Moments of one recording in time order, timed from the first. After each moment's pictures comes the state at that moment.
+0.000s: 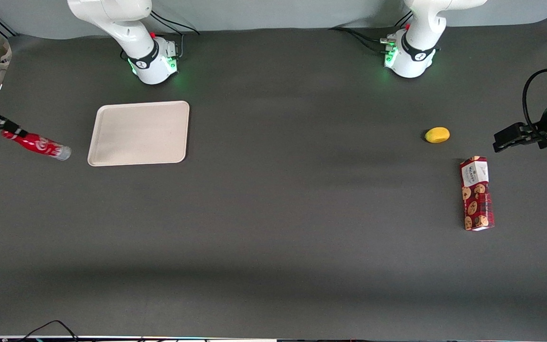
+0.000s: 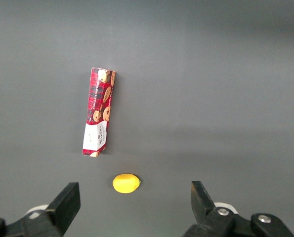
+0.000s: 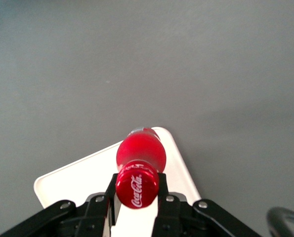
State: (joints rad) arm -0.01 -0.27 -0.45 -2.32 0.00 2.06 0.00
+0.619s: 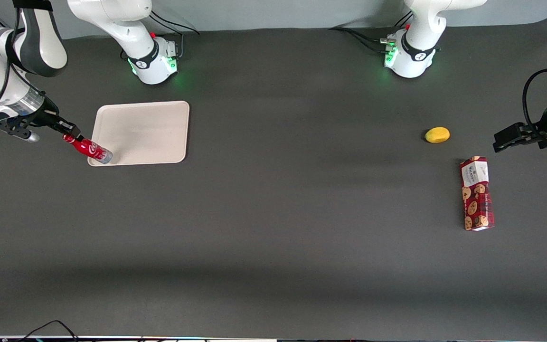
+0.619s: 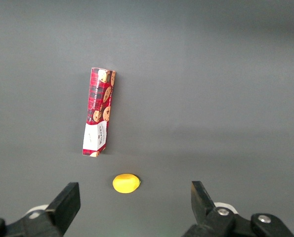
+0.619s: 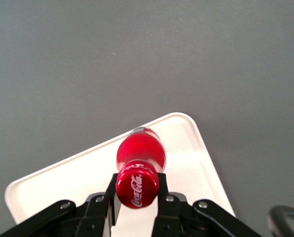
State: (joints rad) arm -0.02 -0.34 -0.35 -2.65 -0.11 2.38 0.13
